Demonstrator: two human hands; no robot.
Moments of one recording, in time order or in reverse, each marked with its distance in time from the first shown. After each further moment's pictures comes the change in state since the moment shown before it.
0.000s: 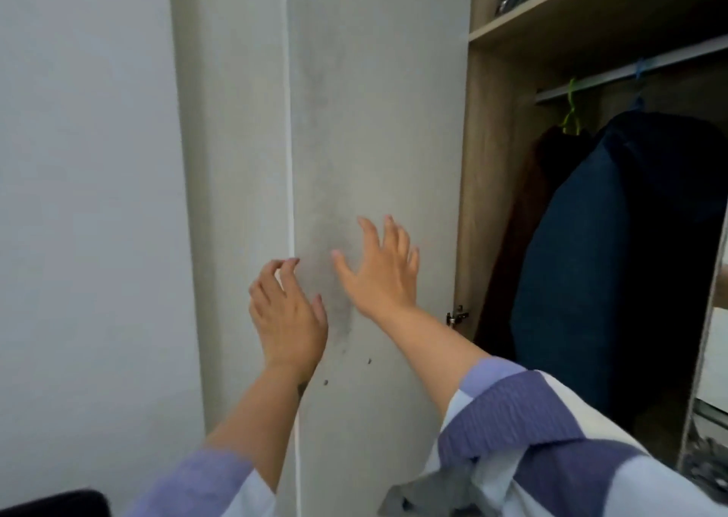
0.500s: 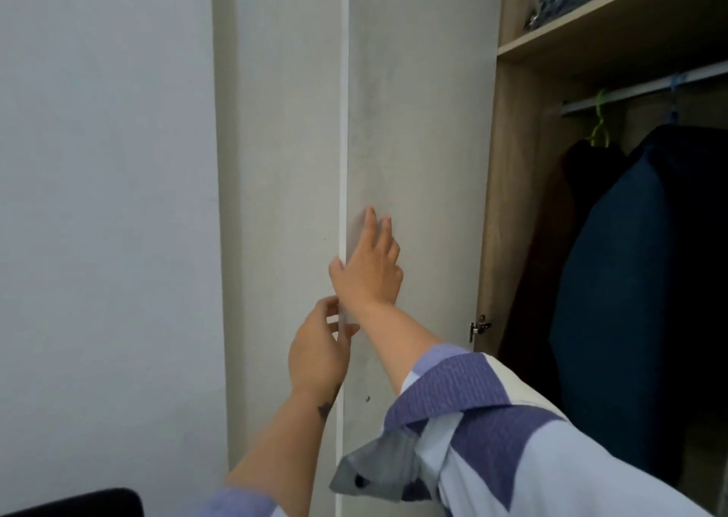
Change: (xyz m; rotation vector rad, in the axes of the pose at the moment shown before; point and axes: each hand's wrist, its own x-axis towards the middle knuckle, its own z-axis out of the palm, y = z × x) left_hand -0.008 -0.017 -0.010 -0.468 -0.261 -0.191; right_hand 0.019 -0.060 0.035 0.126 0.005 0.116
